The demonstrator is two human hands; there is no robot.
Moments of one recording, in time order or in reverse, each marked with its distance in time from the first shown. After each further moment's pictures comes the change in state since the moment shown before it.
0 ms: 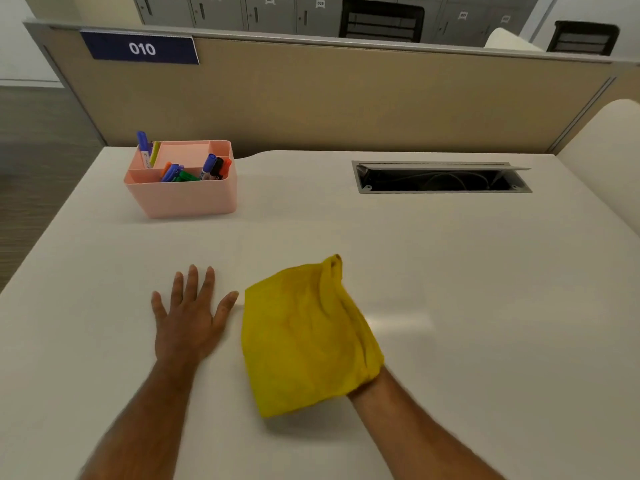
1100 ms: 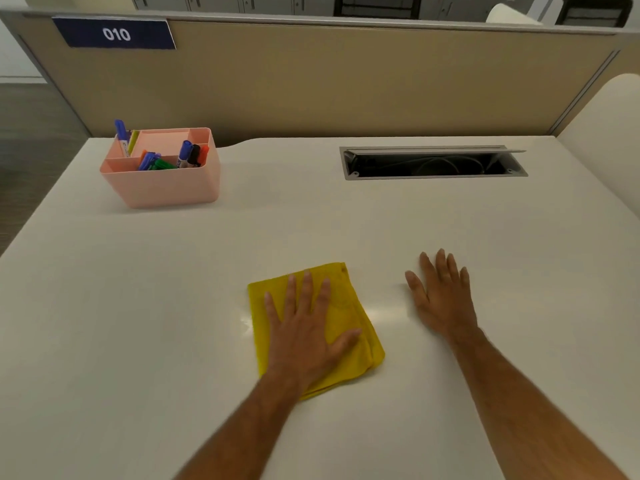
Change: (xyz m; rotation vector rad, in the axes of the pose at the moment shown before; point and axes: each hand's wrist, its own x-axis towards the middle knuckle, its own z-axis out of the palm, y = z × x) left_hand -0.082 0.193 0.034 -0.009 0.065 0.356; right_hand -0.076 -0.101 -0.211 -2.043 1.001 -0.078
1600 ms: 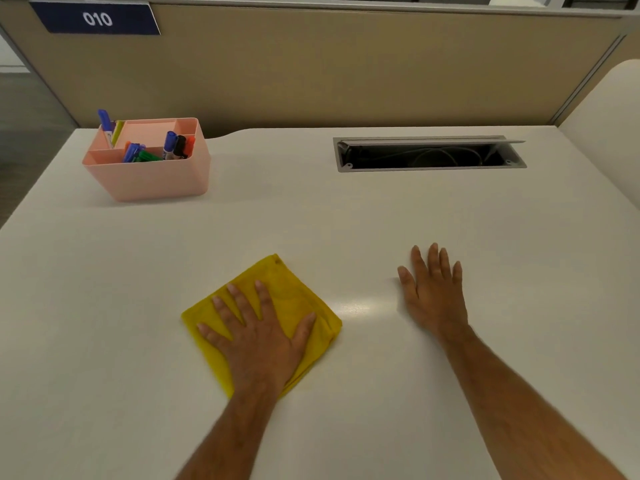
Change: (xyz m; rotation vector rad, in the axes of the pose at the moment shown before) left_hand -0.016 -0.013 0.004 0.063 -0.071 -0.492; right_hand -0.001 -0.002 0.001 -0.014 -0.026 -0.002
